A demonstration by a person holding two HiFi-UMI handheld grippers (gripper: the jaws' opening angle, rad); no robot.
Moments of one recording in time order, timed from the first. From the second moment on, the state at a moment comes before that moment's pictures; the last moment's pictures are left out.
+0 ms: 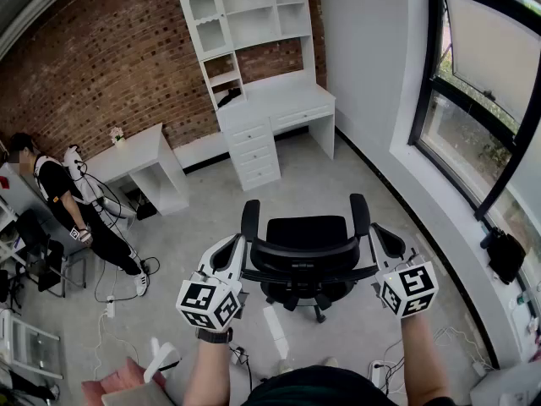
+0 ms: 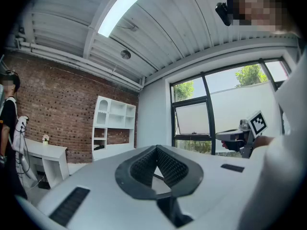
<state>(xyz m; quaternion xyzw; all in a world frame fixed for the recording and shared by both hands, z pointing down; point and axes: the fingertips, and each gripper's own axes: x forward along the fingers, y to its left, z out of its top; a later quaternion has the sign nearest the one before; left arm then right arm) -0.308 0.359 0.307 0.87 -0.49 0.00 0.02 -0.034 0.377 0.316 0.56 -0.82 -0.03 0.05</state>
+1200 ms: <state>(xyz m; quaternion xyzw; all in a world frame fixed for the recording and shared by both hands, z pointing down) -0.289 0.396 0.346 0.91 -0.42 0.04 -0.02 -0.039 0.406 0.357 0.47 -0.88 -0.03 0.09</state>
